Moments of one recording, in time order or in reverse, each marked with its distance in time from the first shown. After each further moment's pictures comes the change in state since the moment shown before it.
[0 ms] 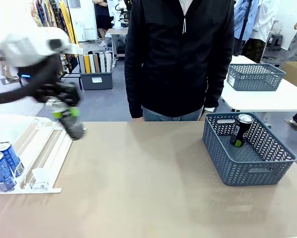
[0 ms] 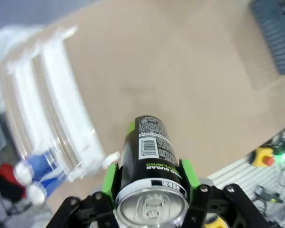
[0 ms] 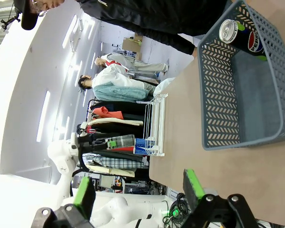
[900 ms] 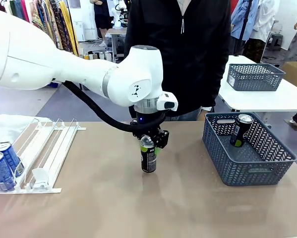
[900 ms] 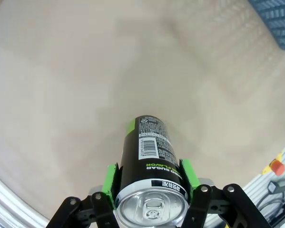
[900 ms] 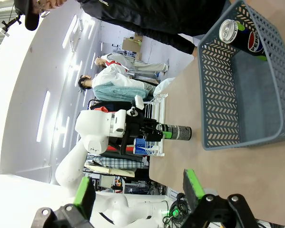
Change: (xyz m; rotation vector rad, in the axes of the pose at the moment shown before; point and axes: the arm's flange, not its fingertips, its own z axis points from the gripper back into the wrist) left arm 0.099 -0.155 -0.218 -0.028 0.269 -0.315; right arm 0.000 0.000 0.000 0.000 0.000 0.000
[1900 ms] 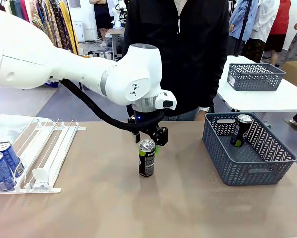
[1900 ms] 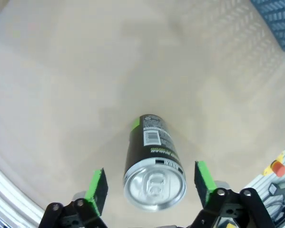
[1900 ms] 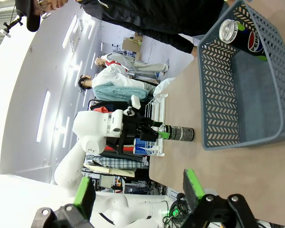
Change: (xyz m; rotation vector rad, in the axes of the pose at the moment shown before) left arm -0.005 0.006 0.020 0.020 -0.033 0.019; right arm 0.000 0.000 0.000 0.000 0.000 0.000
